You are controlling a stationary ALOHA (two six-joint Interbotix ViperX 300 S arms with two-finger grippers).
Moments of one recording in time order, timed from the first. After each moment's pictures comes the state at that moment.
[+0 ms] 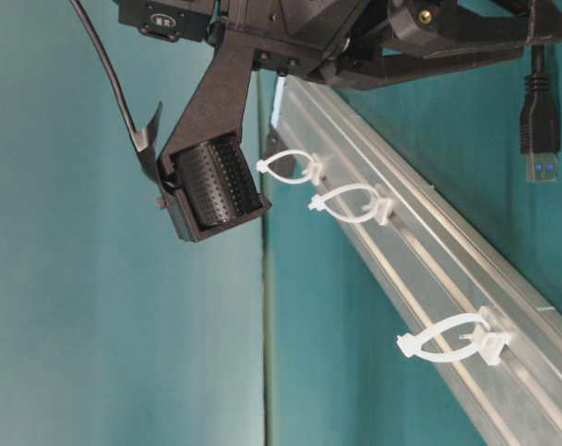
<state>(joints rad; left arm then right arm) -0.05 -0.80 1.11 0.02 -0.25 -0.12 0.15 0.23 0.50 0.07 0.64 0.12</state>
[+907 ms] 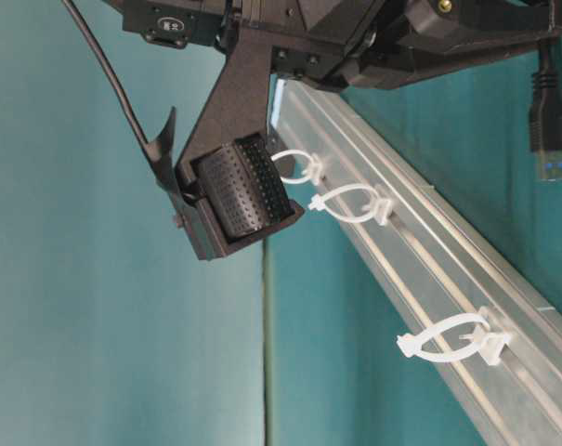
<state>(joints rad) -0.04 -0.80 1.11 0.02 -0.25 -0.12 0.19 0.25 0.45 0.07 0.72 0.08</state>
